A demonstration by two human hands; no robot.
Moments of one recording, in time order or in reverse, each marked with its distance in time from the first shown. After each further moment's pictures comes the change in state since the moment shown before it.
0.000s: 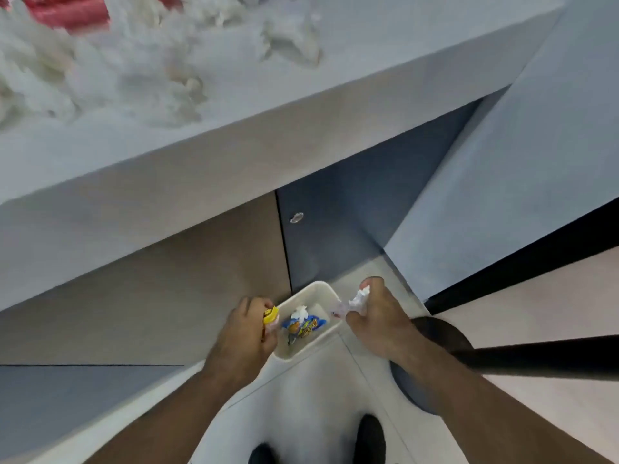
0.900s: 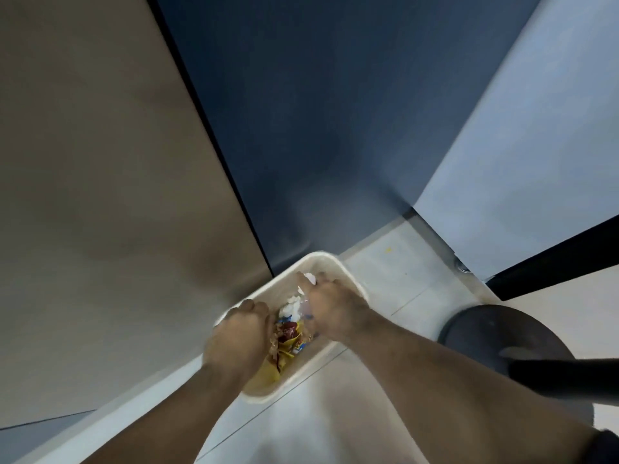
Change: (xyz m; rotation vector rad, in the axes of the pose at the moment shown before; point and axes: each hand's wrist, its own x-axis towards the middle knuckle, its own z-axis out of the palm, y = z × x) left_hand 0.134 -0.174 0.273 0.471 -0.075 -0.028; right_hand 0.235 0.163 0.240 -0.621 -0.210 -0.289
